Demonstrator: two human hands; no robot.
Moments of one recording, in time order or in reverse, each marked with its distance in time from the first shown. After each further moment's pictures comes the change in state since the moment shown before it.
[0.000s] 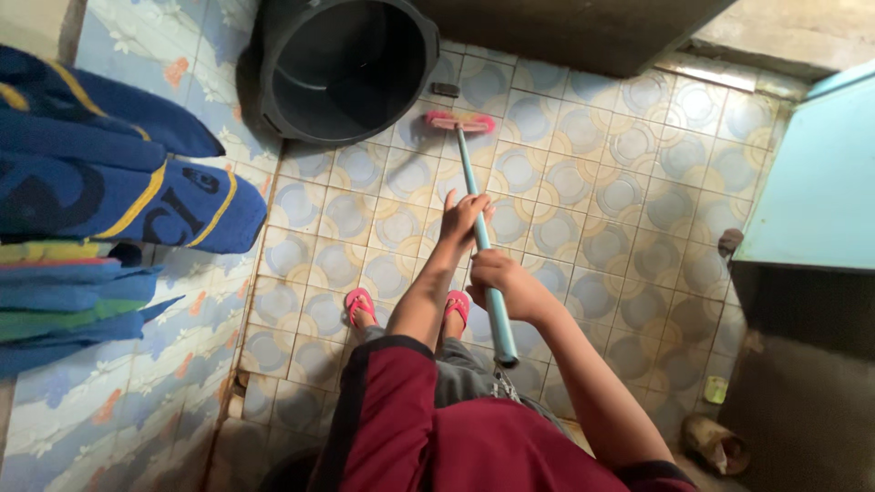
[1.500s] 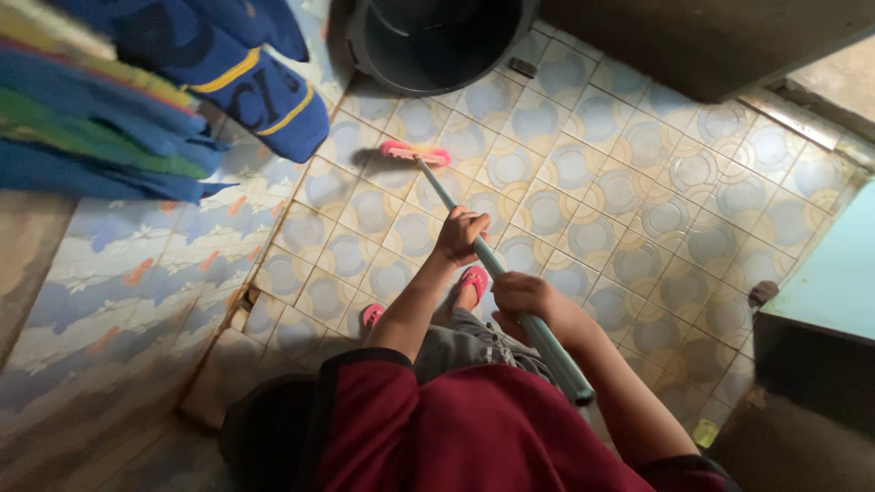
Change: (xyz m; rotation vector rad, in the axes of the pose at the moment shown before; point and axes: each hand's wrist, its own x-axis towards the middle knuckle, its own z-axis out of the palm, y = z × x) left_hand -0.158 -0.014 -0.069 0.049 0.136 0.084; right_hand -0.035 -0.110 0.026 0.221 -0.202 -0.307
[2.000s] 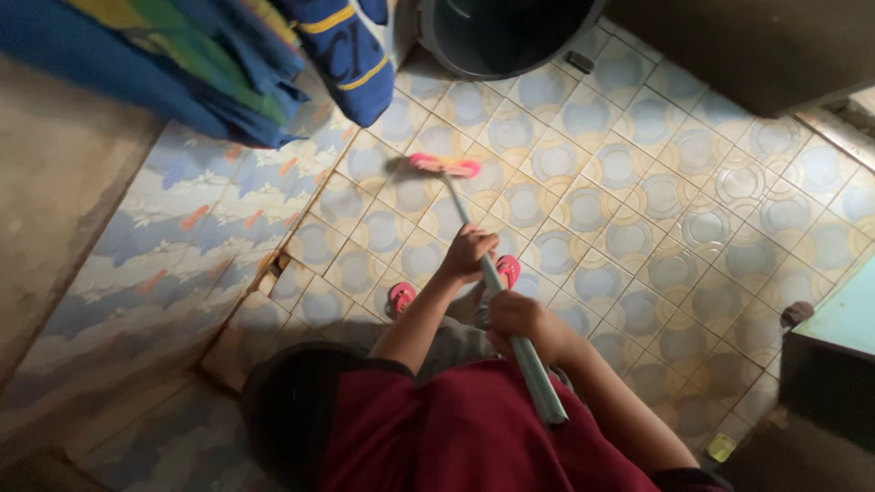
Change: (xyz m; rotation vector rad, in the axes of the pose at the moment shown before) left_hand -0.130 0.001 -0.076 -0.070 -0.008 -0.105; right_hand 0.021 -0.023 0.138 0.088 -0.125 -0.128
